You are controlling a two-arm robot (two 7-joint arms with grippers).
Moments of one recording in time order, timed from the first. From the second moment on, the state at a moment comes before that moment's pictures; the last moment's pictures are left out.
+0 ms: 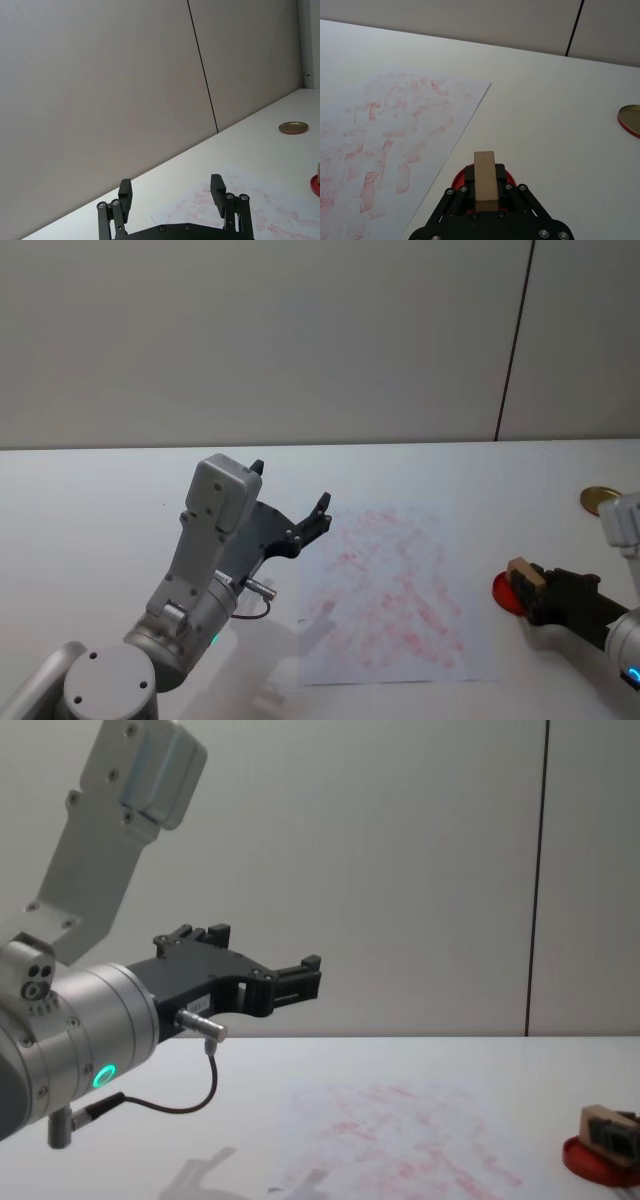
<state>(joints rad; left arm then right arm) -0.24 0.38 0.45 -1.63 -0.20 0.01 -0.01 0.16 0.35 -0.20 -1.46 0.27 0.29 0.30</state>
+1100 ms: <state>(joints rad) -0.24 0.38 0.45 -1.63 -0.20 0.01 -0.01 0.24 0.32 -0.24 -1.49 0.15 0.21 0.54</state>
